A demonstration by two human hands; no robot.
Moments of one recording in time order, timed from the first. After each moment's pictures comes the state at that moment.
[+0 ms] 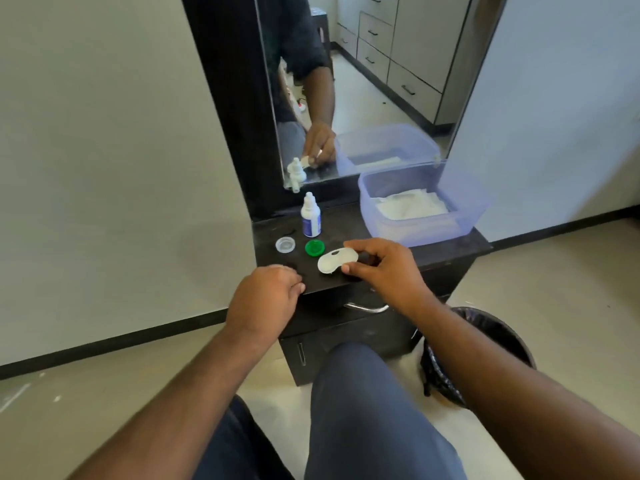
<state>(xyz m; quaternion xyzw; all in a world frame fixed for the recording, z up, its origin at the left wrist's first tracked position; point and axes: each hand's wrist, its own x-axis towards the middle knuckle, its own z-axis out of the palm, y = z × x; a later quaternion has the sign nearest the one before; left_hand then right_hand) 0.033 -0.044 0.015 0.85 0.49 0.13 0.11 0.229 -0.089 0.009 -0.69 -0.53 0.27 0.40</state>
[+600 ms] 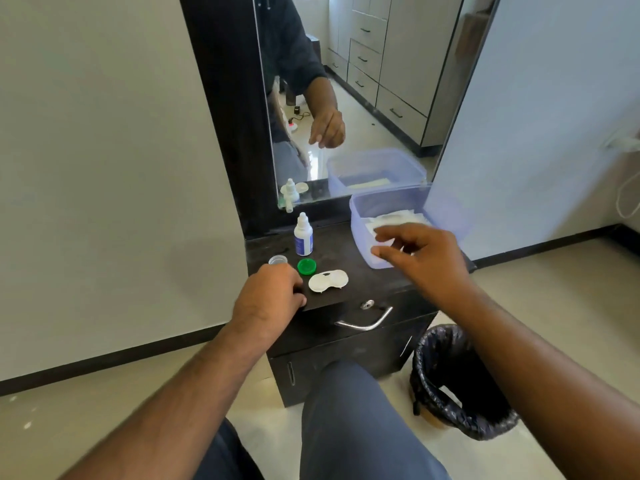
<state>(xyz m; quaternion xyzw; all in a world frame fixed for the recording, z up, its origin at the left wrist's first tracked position) 0.058 -0.033 0.046 0.83 0.53 0.04 0.15 0.262 -0.111 0.070 -0.71 -0.55 0.14 0.43</state>
